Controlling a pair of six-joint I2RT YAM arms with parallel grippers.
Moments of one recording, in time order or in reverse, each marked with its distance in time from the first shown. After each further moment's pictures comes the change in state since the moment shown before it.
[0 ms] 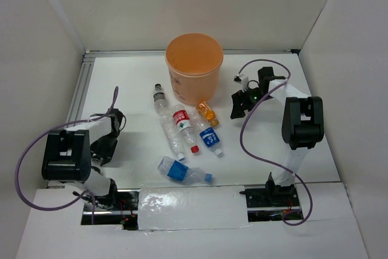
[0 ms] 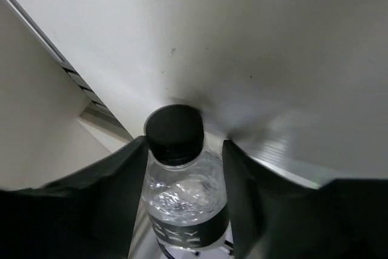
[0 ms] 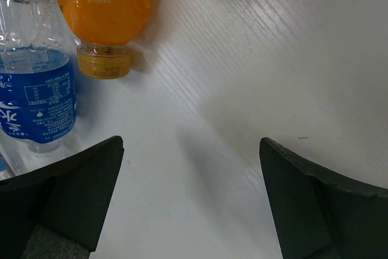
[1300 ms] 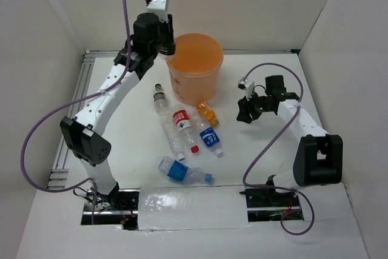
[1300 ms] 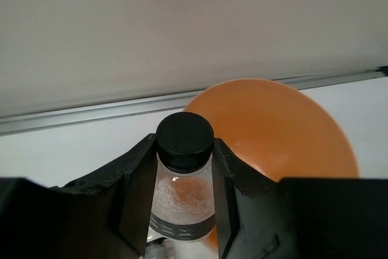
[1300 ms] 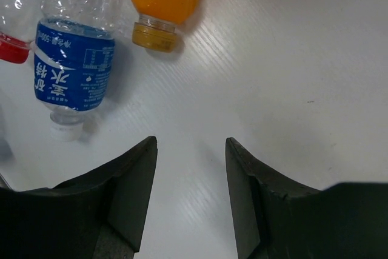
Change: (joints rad) left arm -0.459 0.253 1.267 0.499 0.226 -0.185; right arm 0.019 -0.417 -0.283 0.124 0.035 -0.031
